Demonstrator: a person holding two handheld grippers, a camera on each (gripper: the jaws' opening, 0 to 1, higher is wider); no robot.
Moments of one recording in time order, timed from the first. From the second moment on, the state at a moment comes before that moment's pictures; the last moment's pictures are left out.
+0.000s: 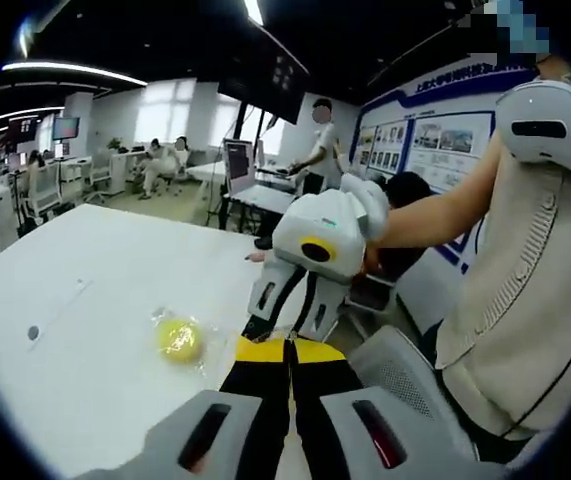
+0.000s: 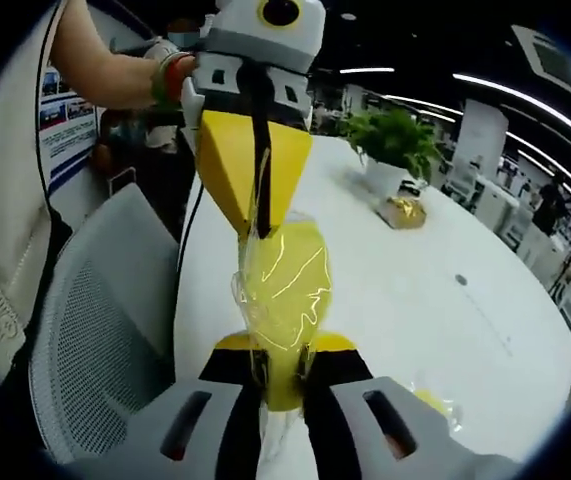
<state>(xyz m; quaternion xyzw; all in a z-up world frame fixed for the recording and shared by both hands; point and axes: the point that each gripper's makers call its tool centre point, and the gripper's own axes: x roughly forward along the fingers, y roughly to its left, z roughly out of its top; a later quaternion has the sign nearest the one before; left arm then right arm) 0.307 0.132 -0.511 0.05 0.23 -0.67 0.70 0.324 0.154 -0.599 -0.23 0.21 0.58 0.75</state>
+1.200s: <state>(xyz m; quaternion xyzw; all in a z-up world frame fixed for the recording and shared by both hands) 0.310 0.132 -0.509 0.07 0.22 -0.65 0.72 0.342 0.152 -0.591 -0.29 0.14 0.55 0.77</state>
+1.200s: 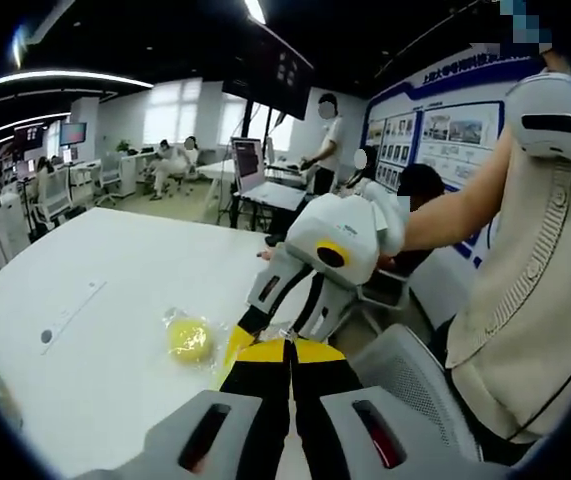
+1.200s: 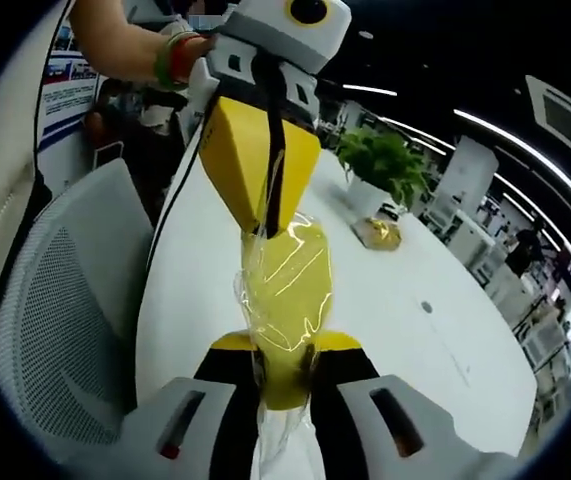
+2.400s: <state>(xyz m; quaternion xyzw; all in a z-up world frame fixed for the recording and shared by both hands) 0.323 0.141 -0.509 -0.01 0.25 -0.62 0.74 0.331 0.144 -0.589 -0.14 0.17 0.51 0.83</state>
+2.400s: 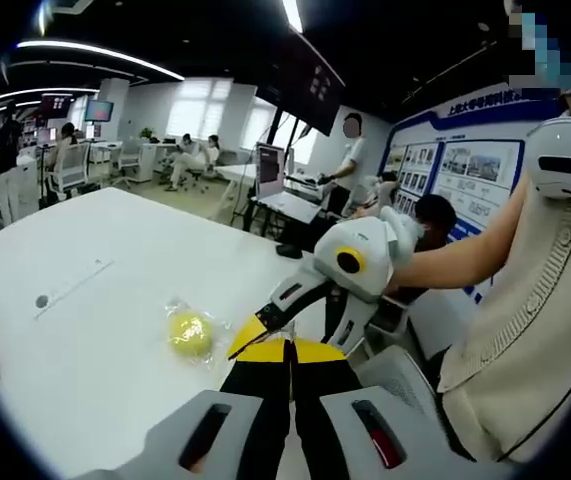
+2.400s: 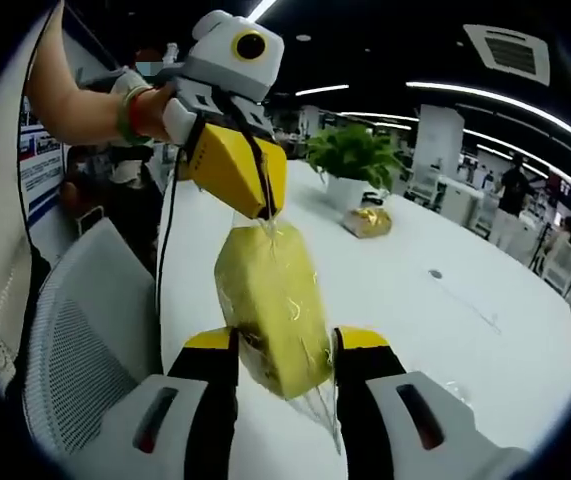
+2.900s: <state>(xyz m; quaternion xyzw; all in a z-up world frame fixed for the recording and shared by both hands) 0.329 0.148 -0.529 -0.01 0.26 -0.59 0.76 0.317 0.104 -0.554 0.03 0.13 0.43 0.89</state>
